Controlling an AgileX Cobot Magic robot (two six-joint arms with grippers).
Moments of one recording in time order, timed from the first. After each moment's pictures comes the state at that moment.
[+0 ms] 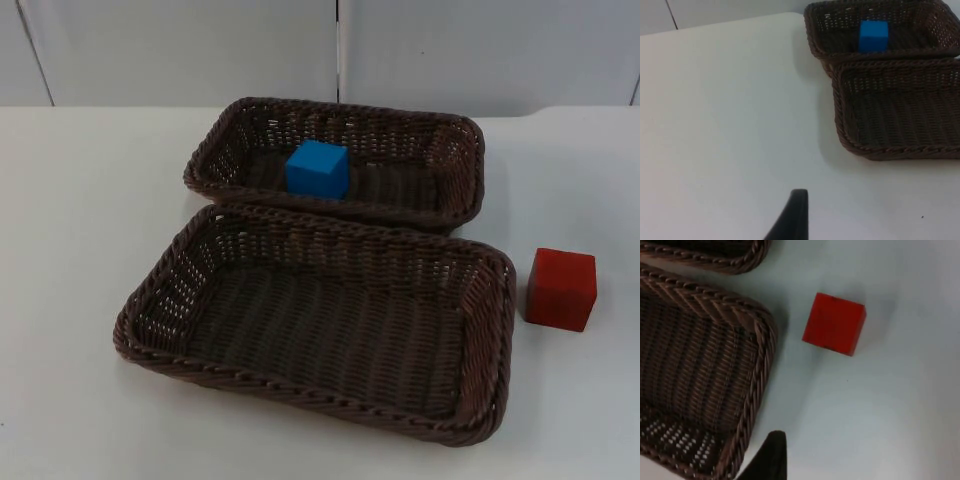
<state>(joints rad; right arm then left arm) 0.17 1.39 -1.04 0.20 0.90 0.04 -0.20 0.00 -0.50 -0.09 1.07 0.07</state>
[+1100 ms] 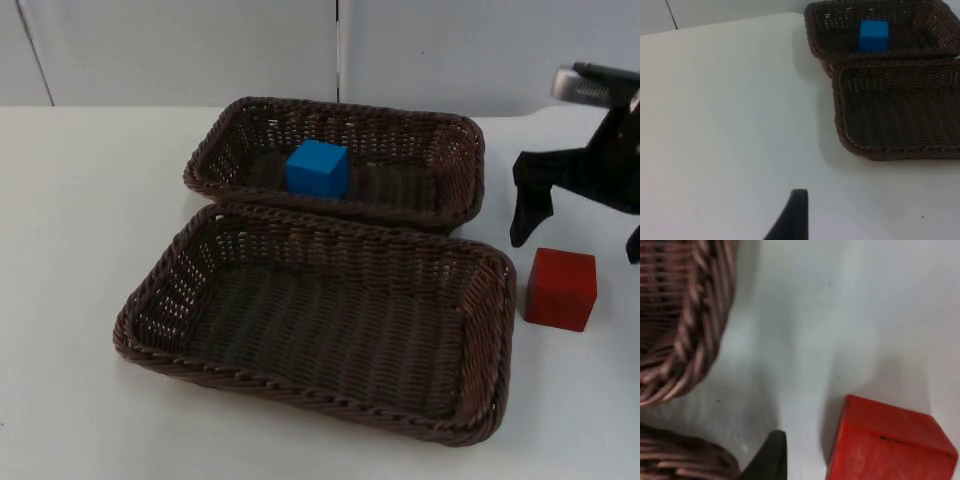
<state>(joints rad) 0.29 2.01 -1.28 0.09 0.64 0.27 -0.20 0.00 -0.50 -0.09 1.07 0.07</state>
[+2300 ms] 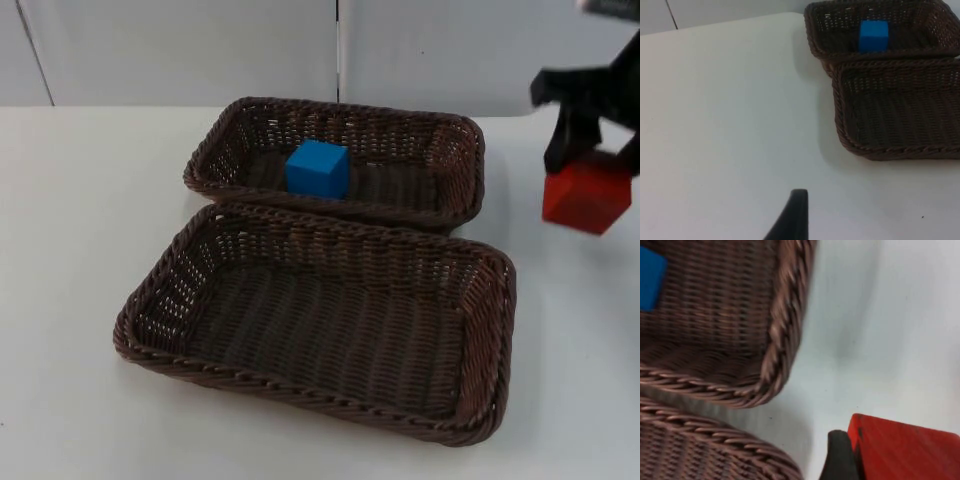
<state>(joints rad) 0.29 1.82 -1.28 0.11 0.65 0.21 -0.20 0.00 -0.50 -0.09 1.07 0.07</state>
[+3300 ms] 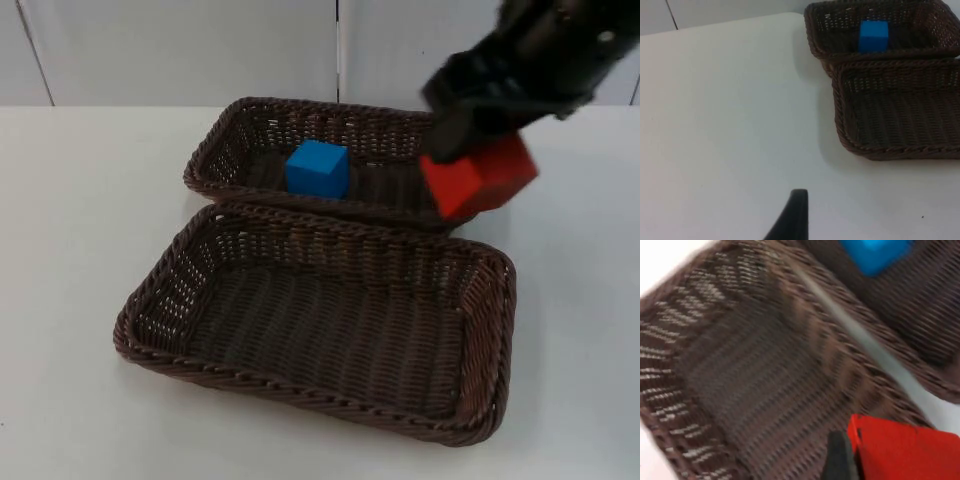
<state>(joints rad) 0.60 1.73 -1.28 0.13 0.62 -0.15 -0.20 0.00 -0.50 -0.09 1.07 0.07</state>
